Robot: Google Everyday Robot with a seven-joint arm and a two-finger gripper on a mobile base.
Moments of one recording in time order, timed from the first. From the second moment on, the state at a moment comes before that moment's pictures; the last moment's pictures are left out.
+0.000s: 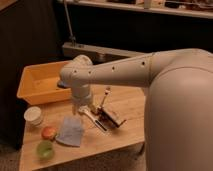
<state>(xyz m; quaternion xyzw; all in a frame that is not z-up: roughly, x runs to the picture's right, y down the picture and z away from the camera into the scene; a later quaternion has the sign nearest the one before) -0.106 0.102 0.703 -0.26 0.23 0.64 0.68</state>
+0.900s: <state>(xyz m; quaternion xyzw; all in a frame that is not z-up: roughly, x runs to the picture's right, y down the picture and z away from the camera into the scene) -0.105 0.109 0.696 -0.36 0.12 0.28 0.88</state>
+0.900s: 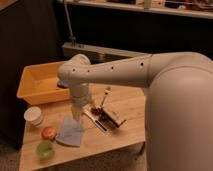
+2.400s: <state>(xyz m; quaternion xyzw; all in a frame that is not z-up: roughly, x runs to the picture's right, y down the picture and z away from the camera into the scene) -0.099 0.110 0.694 -0.37 0.03 0.13 0.92</state>
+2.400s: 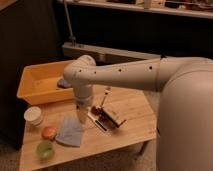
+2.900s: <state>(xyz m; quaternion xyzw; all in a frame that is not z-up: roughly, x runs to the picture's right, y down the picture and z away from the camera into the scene) -0.129 0.097 0.705 -0.27 -0.08 0.07 0.96</state>
